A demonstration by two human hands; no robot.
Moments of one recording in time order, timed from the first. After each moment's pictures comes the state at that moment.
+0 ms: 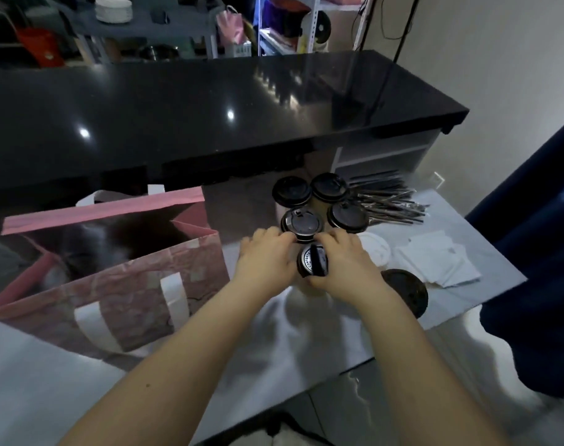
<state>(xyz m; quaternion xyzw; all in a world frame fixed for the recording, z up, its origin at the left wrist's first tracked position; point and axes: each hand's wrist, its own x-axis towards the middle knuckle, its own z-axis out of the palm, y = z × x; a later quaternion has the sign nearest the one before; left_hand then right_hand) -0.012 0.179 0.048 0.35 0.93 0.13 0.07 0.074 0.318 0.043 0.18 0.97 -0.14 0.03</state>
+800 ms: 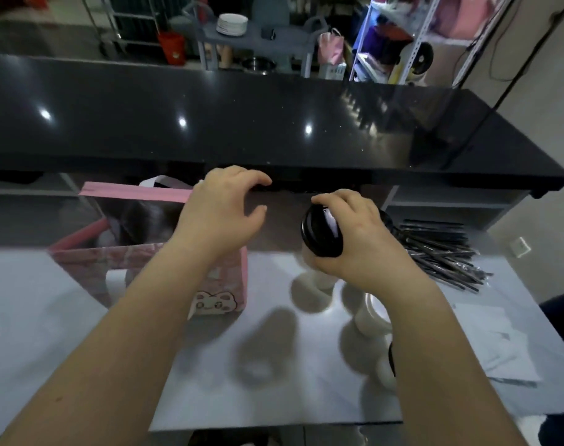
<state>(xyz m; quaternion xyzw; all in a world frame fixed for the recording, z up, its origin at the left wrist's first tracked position) -0.037 0.115 0.150 0.22 0.93 0.26 -0.13 0.028 0.330 0.137 -0.07 0.97 -0.23 -0.07</state>
